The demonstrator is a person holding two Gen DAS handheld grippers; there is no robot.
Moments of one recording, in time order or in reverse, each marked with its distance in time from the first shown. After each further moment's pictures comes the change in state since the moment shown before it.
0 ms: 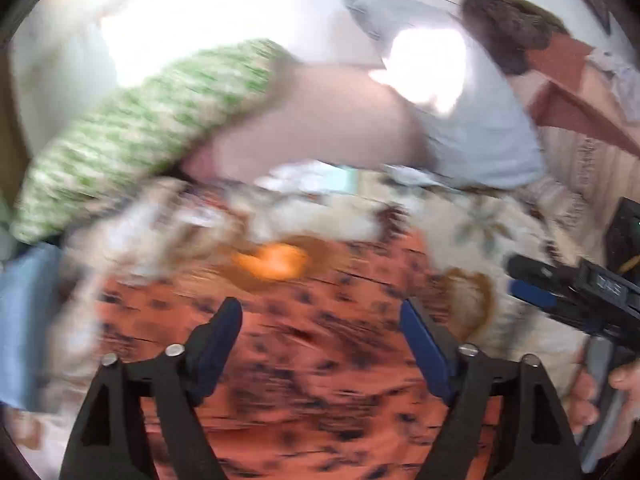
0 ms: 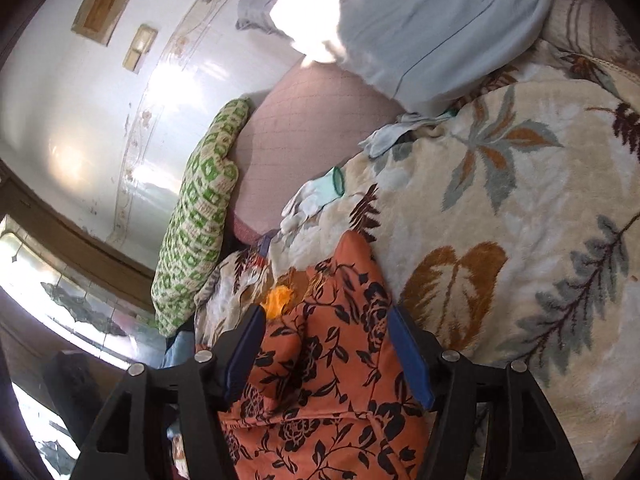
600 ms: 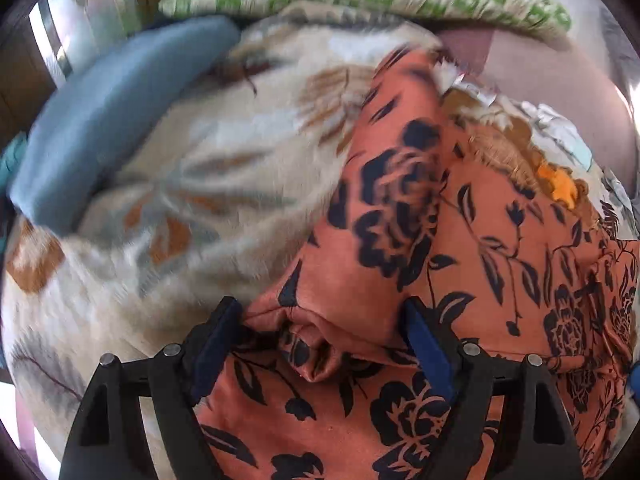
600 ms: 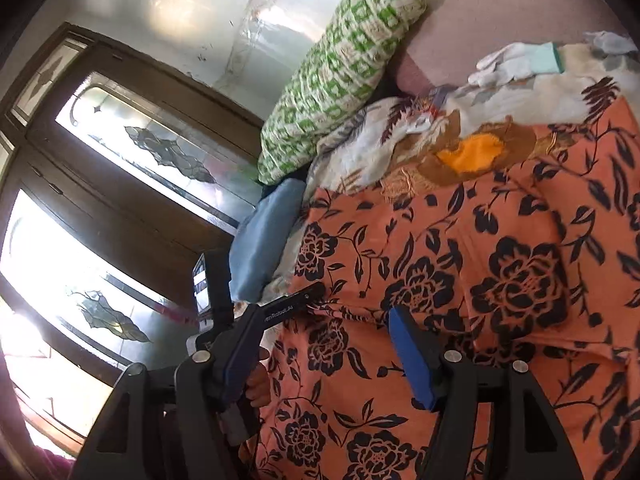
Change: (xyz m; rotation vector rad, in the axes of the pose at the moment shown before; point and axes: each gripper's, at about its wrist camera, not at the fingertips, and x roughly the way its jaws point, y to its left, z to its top) left arm 0.065 0.185 -0.142 -0.510 0.342 0.265; right arm 0.095 0.121 -0.113 -0.299 0.421 0.360
